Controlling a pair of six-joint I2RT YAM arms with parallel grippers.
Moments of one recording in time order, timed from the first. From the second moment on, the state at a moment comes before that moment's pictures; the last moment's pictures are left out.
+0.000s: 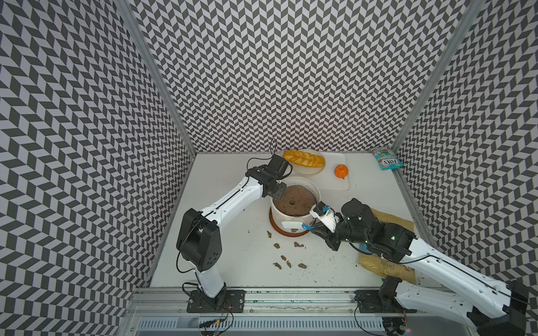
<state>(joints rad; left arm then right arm) -0.58 1.75 1.55 -0.85 -0.23 -0.05 0.86 0.98 0.90 -0.57 -0.17 -0.05</state>
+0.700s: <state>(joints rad) -0.55 1.75 1.55 -0.85 -0.22 -0.01 0.84 1.05 1.03 -0.83 -0.12 -0.15</state>
